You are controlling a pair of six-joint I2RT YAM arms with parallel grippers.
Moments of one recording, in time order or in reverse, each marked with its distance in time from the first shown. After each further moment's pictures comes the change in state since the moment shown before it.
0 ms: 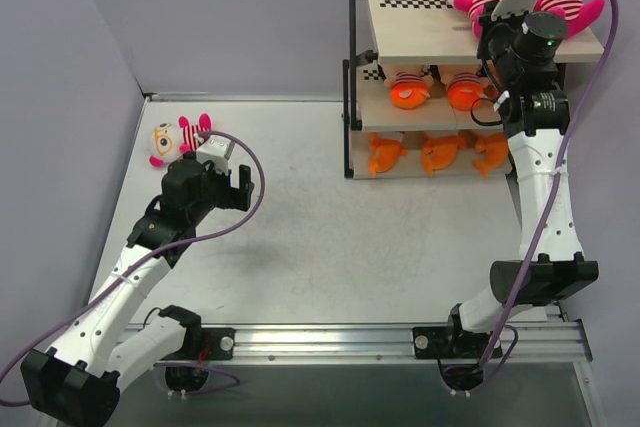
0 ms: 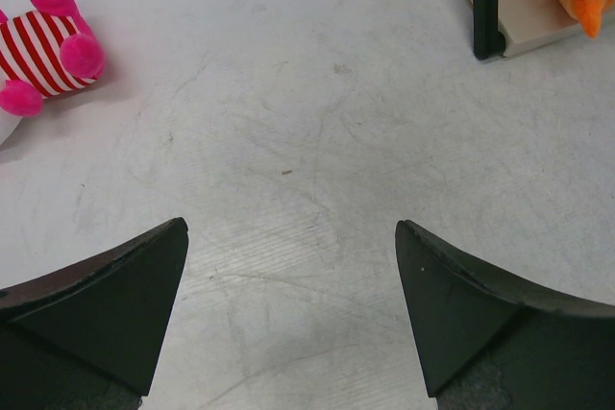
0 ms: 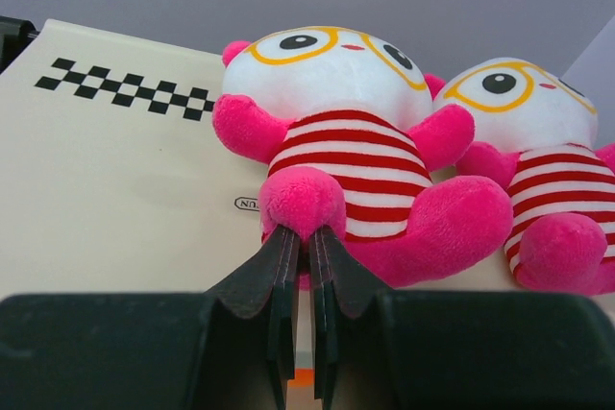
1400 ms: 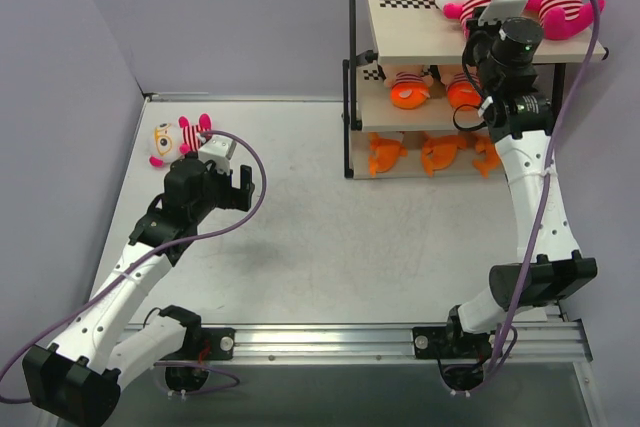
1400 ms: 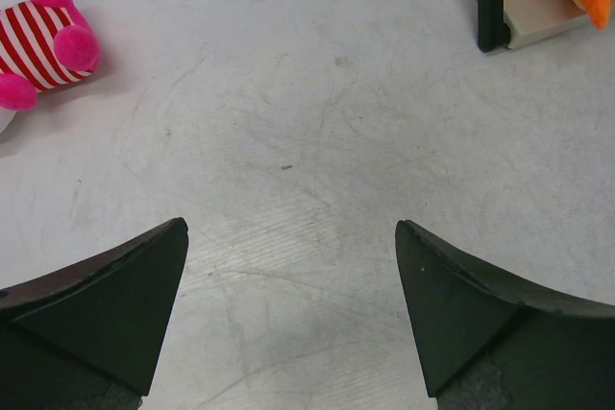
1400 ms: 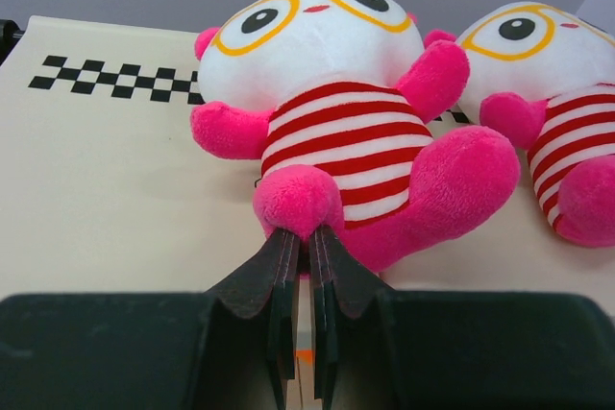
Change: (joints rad) left arm 0.000 0.018 0.000 -0.002 0.000 0.000; right arm 0.071 -0.023 -0.060 0.007 0.148 0.082
